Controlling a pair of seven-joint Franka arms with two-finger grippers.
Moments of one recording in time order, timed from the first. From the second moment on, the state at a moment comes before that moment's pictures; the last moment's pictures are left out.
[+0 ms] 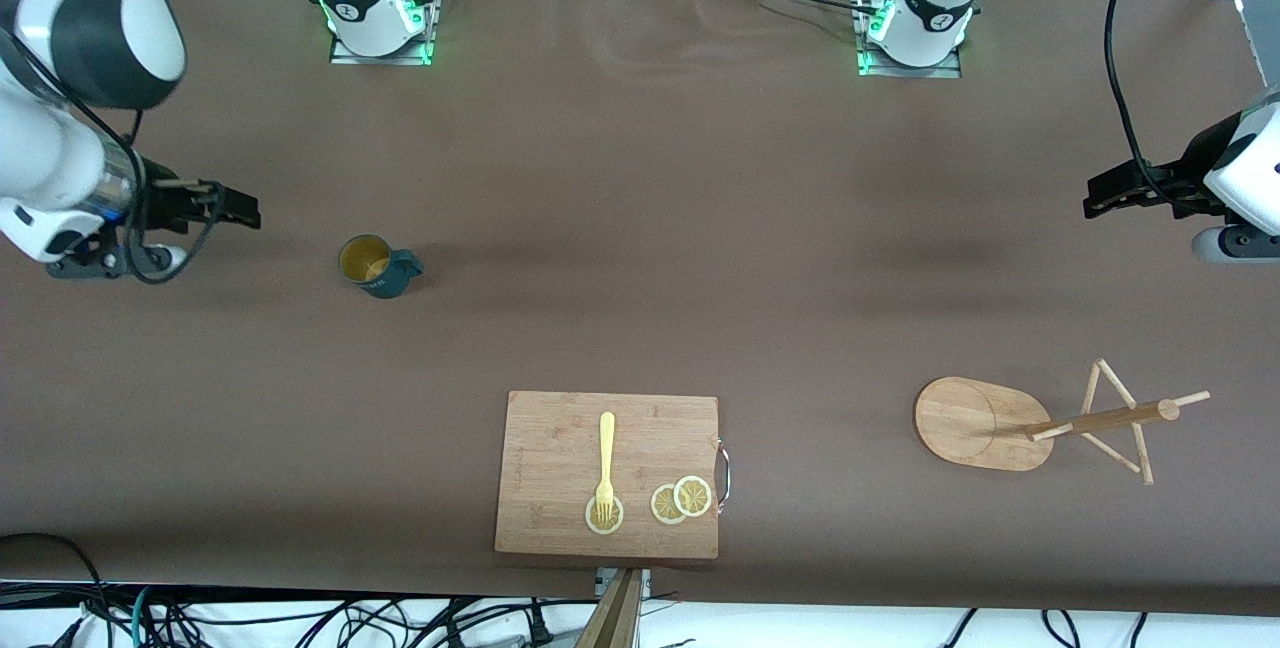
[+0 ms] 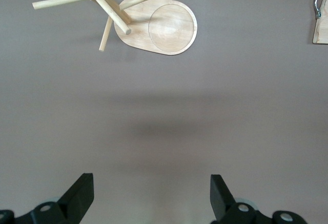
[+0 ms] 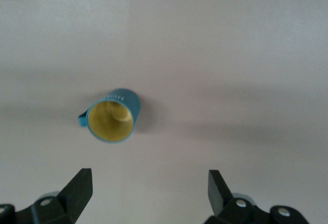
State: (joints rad) left arm -0.04 0.18 0.03 -1.40 0.00 1.45 -0.02; right arm 0.01 0.14 0.00 -1.83 0.00 1.84 -0.08
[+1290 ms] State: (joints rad) left arm -0.04 0.18 0.03 -1.40 0.00 1.45 -0.02; right arm 0.03 0.24 0.04 -2.32 0.00 2.62 -0.07
